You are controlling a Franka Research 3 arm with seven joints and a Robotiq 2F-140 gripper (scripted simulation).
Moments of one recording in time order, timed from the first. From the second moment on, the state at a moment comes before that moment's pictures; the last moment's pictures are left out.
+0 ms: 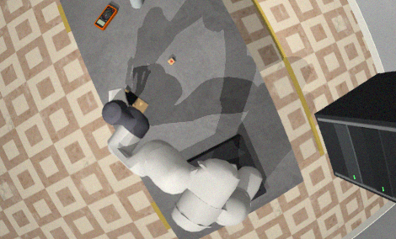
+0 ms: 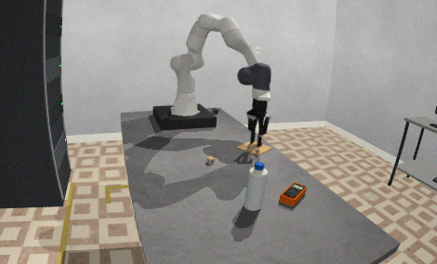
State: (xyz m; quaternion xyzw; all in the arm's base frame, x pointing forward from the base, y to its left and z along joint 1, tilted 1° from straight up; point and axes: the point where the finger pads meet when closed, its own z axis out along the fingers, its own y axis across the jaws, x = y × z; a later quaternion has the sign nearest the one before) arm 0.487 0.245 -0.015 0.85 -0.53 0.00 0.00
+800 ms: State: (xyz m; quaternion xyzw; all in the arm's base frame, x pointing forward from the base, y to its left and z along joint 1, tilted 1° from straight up) arm 0.489 0.248 0.063 0.85 -0.52 0.00 0.00
